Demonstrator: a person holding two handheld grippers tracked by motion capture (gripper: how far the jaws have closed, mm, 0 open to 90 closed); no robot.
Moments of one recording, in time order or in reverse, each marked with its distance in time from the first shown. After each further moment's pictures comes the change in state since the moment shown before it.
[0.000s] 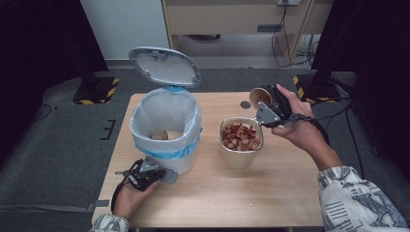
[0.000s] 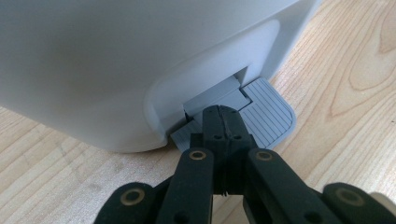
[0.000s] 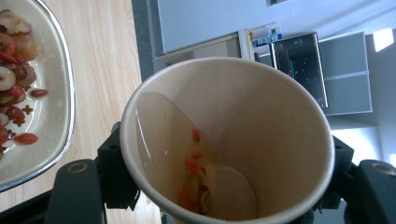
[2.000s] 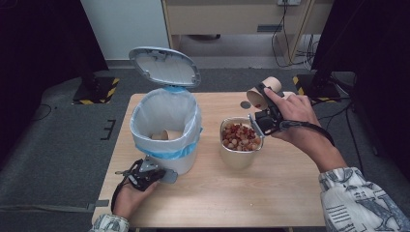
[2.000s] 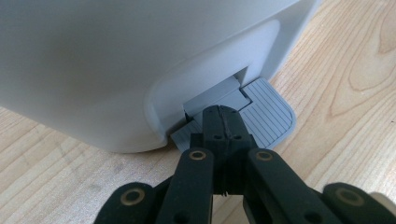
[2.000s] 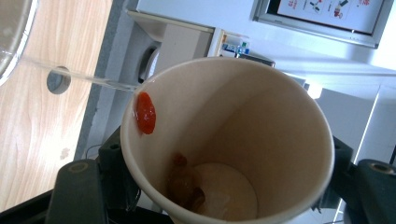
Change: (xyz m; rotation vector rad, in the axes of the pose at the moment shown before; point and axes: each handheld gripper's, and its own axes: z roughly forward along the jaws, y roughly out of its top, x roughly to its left) left arm 0.000 0.000 0.000 -0.001 -0.001 0.000; right arm 0.006 0.027 -0.011 0.091 -0.140 -0.470
